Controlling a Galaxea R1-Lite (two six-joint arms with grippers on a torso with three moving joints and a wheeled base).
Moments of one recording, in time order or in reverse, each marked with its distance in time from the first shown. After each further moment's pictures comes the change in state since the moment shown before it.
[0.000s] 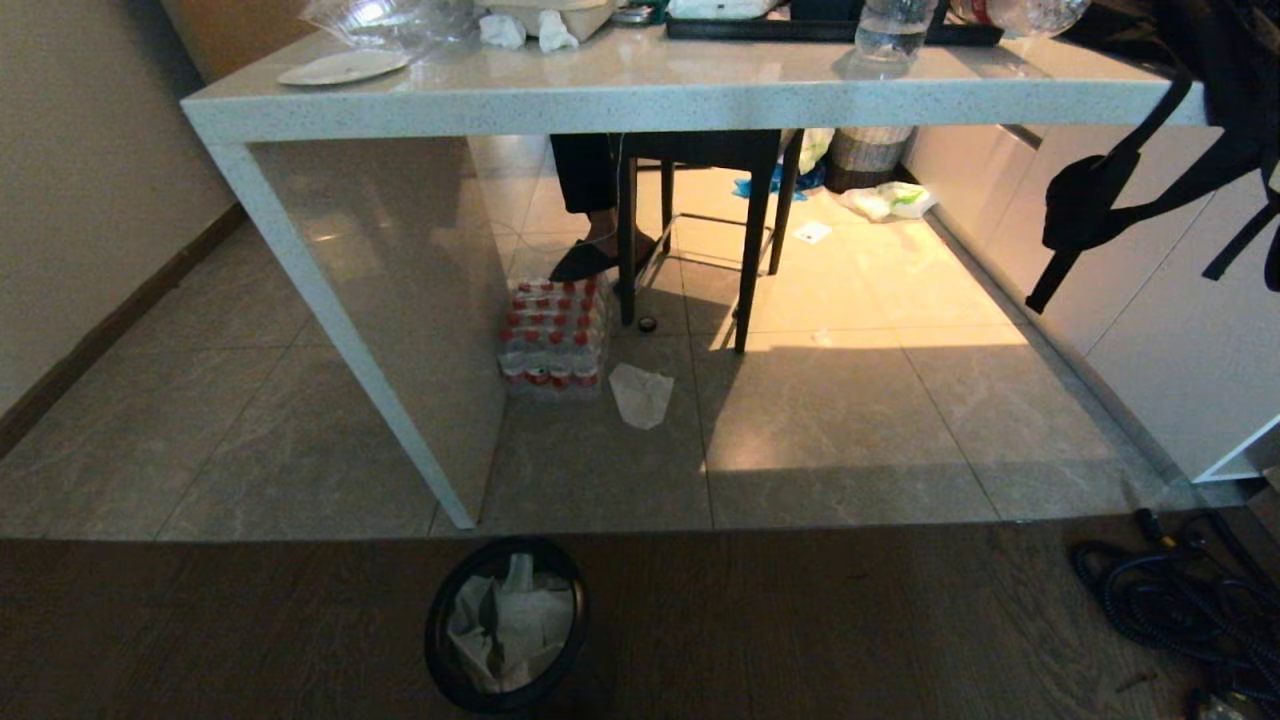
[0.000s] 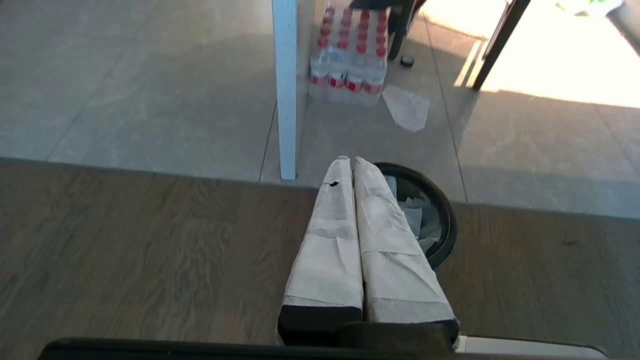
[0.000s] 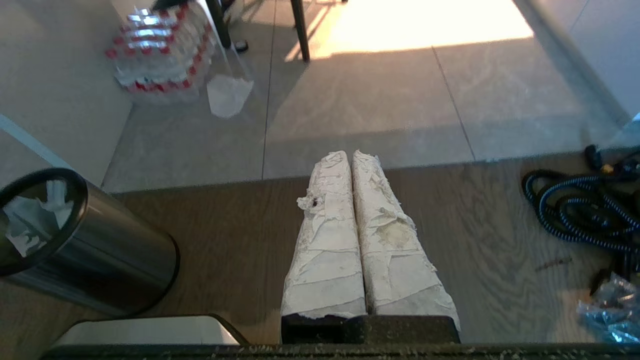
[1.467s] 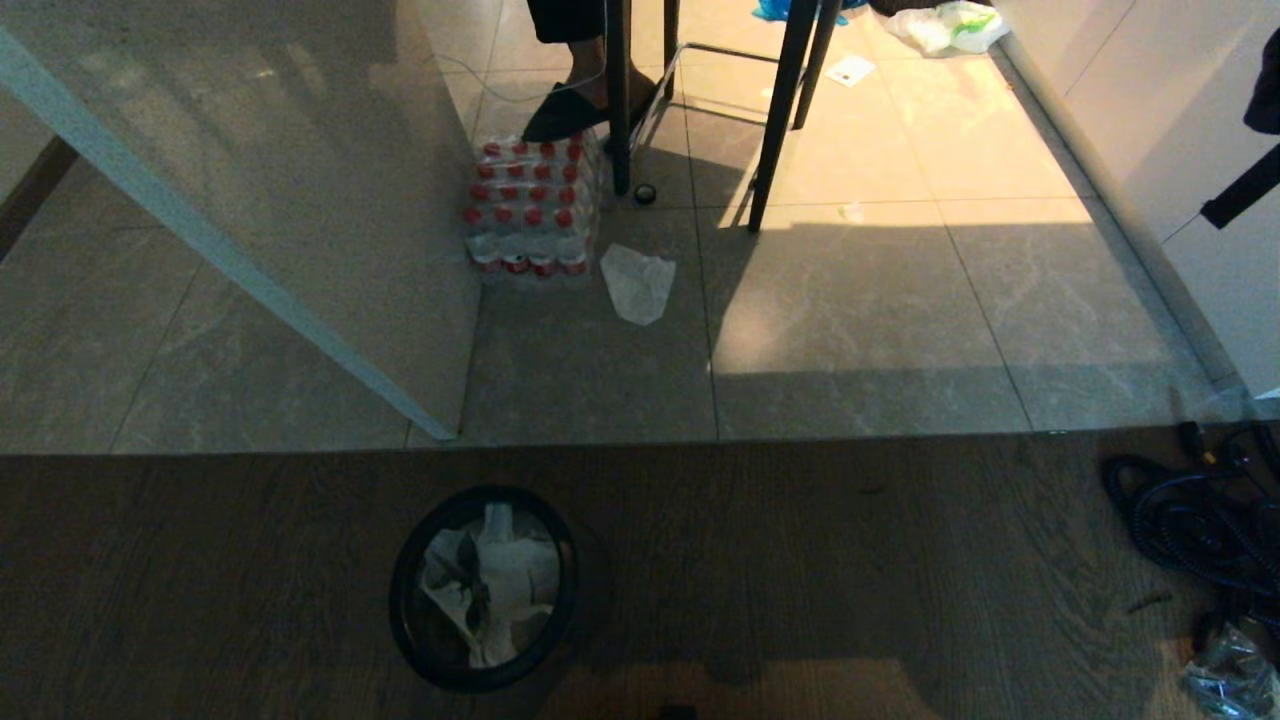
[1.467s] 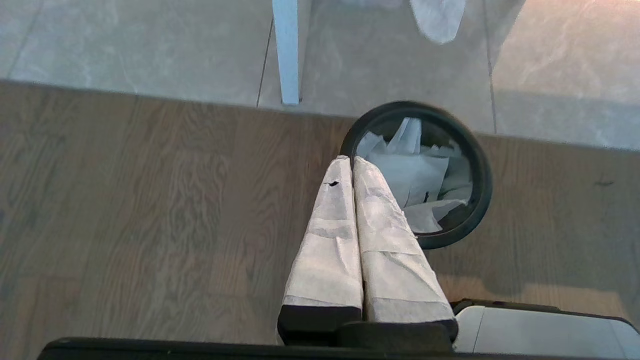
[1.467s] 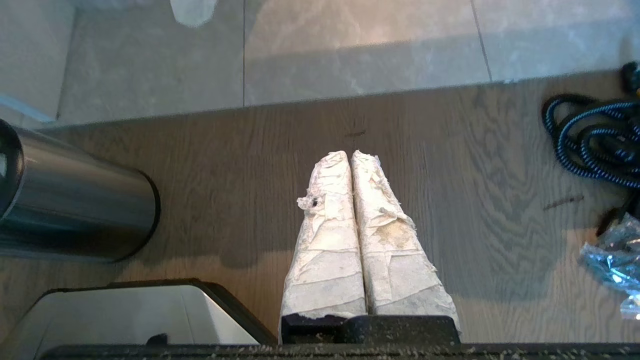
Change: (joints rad) left arm 0.000 0.000 0.000 -0.003 -0.001 -0.011; right arm 0.000 0.000 0.000 0.000 0.000 0.000
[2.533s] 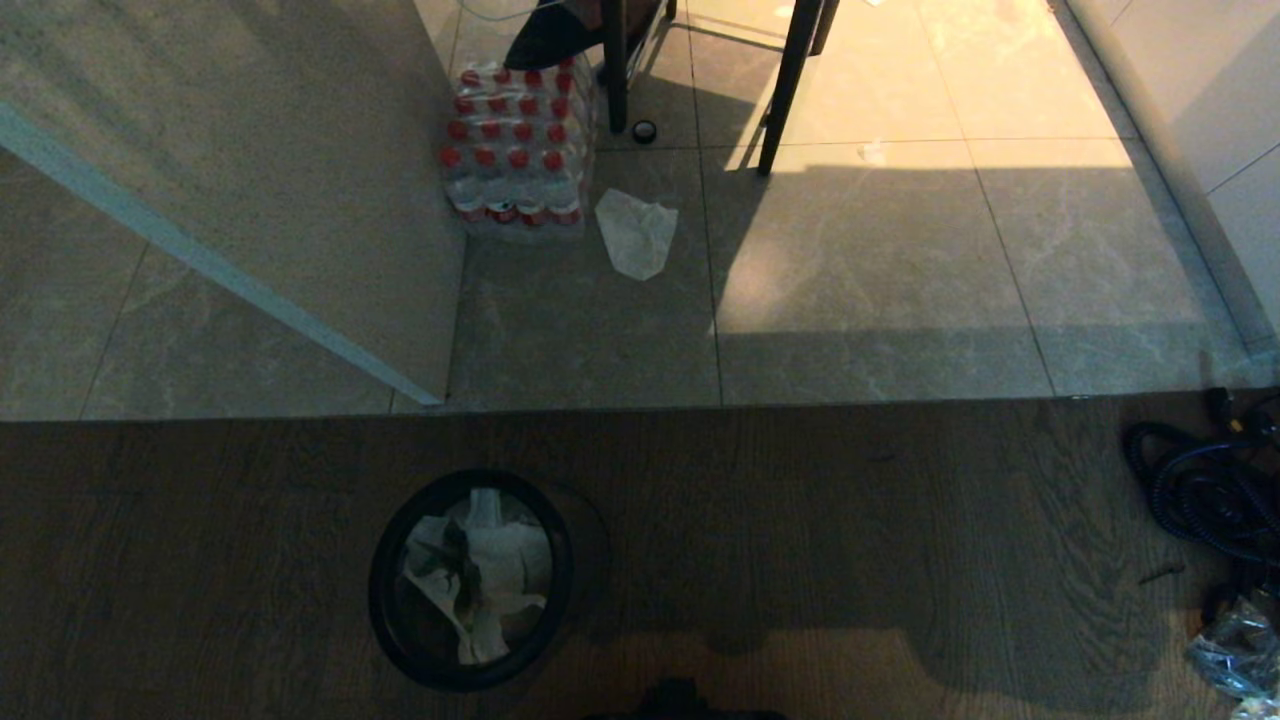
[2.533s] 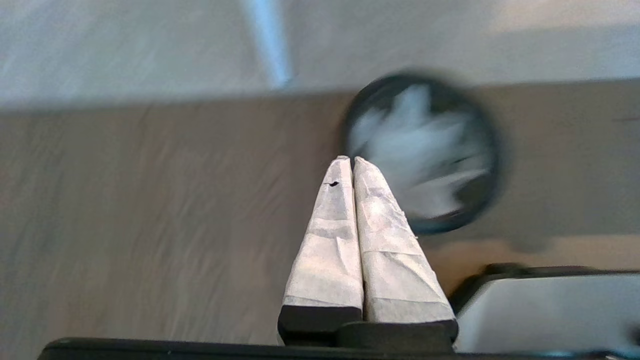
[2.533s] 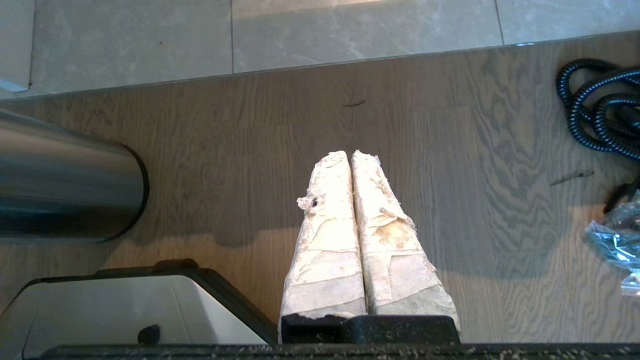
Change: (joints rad) left arm -0.001 0.004 -0.069 0.046 -0.083 0.138; right arm 0.000 0.000 0.000 0.000 0.000 0.000
